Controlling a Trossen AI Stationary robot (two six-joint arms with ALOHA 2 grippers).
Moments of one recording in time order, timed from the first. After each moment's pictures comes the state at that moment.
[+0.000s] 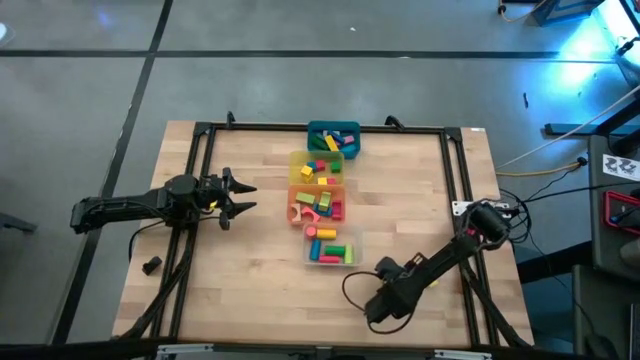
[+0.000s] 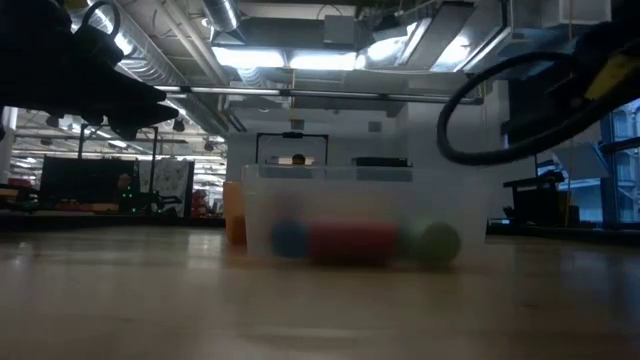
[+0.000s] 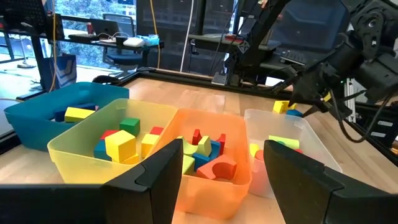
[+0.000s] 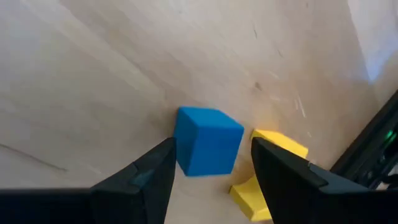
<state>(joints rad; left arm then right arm) 0.16 0.09 0.01 0.01 0.01 -0.11 0.68 2.04 1.42 -1.33 -0.01 1.47</state>
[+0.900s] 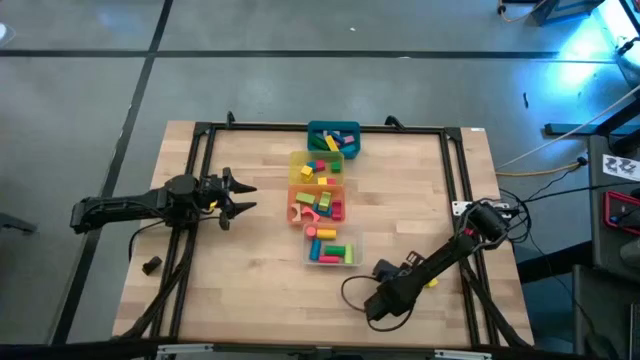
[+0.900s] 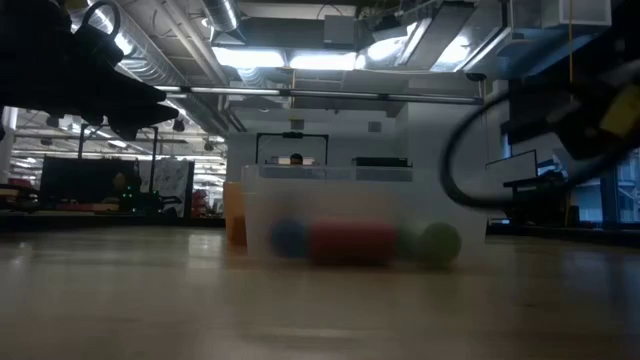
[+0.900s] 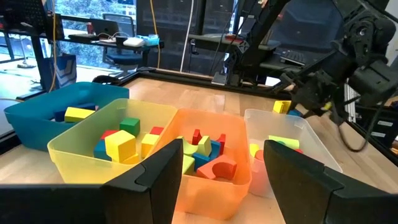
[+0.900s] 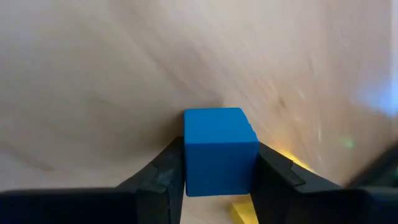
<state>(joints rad) 0.16 0.09 0.01 0.01 0.01 -0.11 0.66 2.04 1.35 -1.23 -0.03 1.30</state>
